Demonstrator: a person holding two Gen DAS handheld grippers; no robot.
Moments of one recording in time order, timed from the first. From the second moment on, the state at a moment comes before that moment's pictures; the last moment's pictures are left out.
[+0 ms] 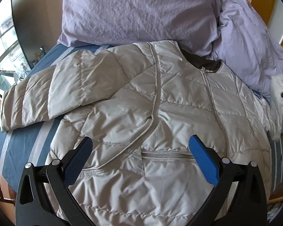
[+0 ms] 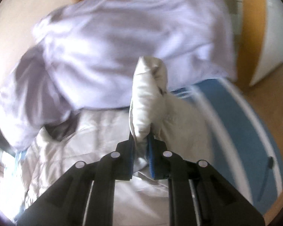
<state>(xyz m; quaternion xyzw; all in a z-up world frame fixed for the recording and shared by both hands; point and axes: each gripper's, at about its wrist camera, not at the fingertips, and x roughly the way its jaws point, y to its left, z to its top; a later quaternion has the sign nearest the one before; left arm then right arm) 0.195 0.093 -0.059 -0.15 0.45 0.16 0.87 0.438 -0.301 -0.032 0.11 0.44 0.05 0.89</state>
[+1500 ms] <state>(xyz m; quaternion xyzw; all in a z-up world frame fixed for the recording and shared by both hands) 0.116 0.291 -0.068 -0.25 0.40 0.34 0.81 0.406 -0.026 -0.141 -0.10 0.56 0.18 0.80</state>
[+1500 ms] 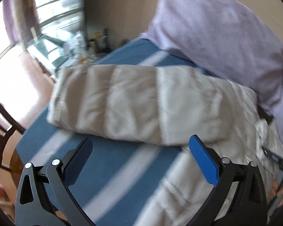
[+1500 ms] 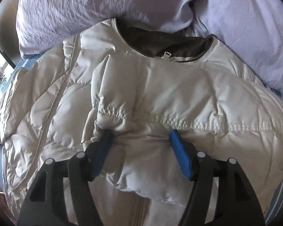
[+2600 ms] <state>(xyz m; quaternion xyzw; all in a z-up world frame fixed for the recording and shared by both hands) 0.084 0.395 -0.118 -0.31 0.38 0.43 0.76 0.342 -0.143 -0.097 -0.07 0.54 0.17 0.82</state>
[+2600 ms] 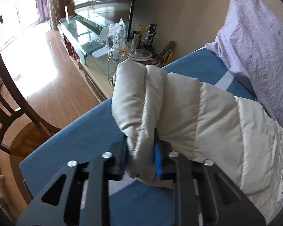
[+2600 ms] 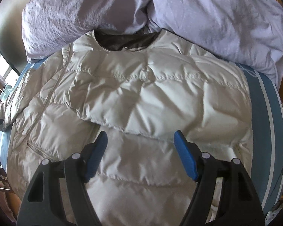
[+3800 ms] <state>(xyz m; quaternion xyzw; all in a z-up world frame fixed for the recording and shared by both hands) 0.291 0.105 0.053 -0.16 0.33 0.06 0.93 0.321 -0.279 -0.102 0.06 0.53 0.08 0.84</state>
